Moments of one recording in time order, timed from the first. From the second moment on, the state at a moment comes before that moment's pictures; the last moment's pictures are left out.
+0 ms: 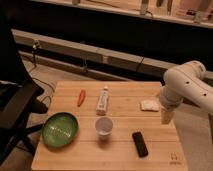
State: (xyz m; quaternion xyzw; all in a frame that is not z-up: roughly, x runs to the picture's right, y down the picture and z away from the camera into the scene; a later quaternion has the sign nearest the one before) arm 0.285 0.105 0.684 -0.28 0.02 0.02 0.96
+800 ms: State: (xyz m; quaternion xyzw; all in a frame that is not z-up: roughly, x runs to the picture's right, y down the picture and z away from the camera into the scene) arm 0.285 0.105 0.684 -0.28 0.02 0.02 0.96
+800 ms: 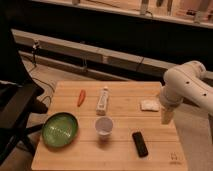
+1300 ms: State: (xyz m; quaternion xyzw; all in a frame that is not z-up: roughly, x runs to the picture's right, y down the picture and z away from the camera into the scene) arm 0.285 0.106 0.684 -0.28 0.02 0.02 0.96
